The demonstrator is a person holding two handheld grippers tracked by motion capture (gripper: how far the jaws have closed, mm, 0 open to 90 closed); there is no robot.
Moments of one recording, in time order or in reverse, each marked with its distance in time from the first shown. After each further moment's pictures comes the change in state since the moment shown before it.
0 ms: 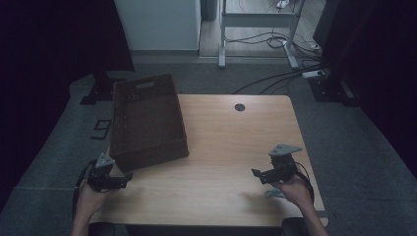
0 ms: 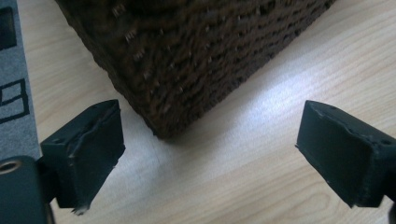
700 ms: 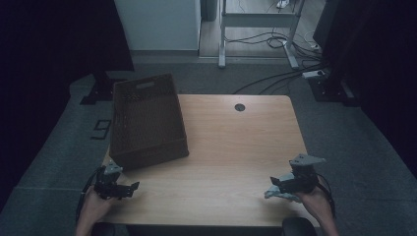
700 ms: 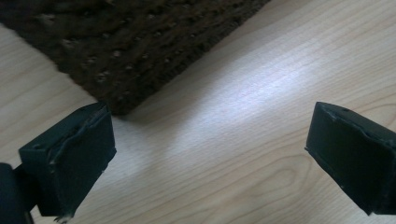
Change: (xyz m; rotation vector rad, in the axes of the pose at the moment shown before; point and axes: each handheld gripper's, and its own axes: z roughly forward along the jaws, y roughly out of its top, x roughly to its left) left arm -0.023 -0.014 0.007 0.061 -0.024 0.014; right arm -0.019 -0.044 -0.040 0.013 -0.070 0.063
